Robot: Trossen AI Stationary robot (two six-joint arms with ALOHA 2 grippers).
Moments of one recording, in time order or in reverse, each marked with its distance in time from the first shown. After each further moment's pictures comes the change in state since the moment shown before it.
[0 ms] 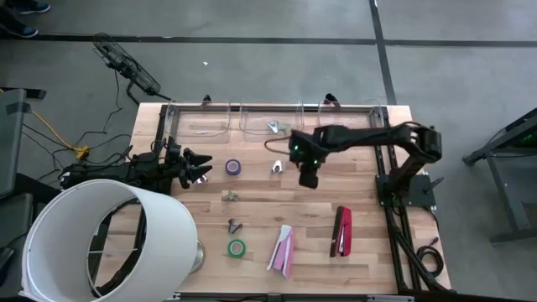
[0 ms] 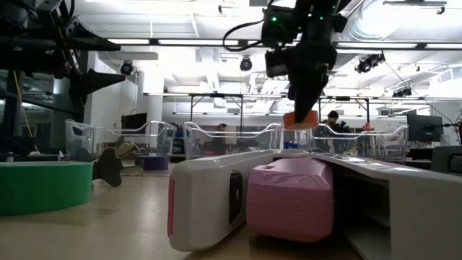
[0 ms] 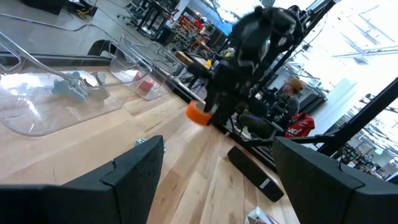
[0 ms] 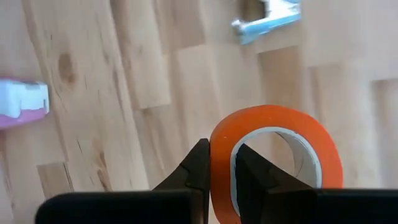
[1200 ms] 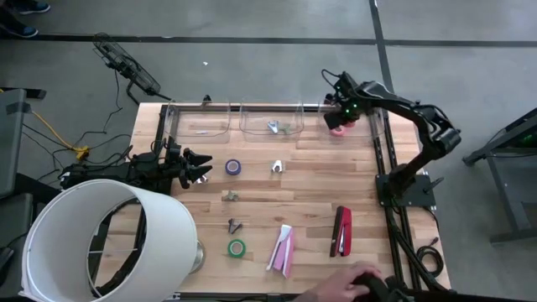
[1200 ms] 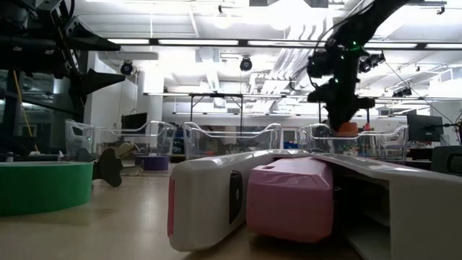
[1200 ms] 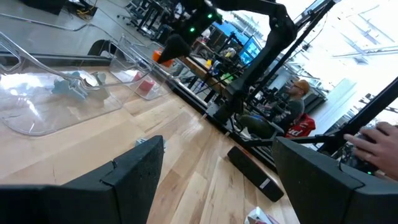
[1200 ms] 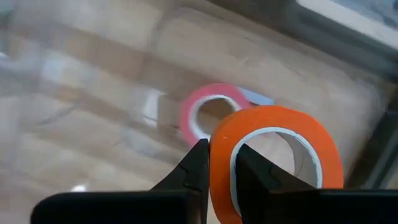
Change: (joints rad) left arm 0.000 0.000 0.000 0.000 0.000 0.000; right arm -0.709 -0.090 -0.096 -0.040 0.192 0.241
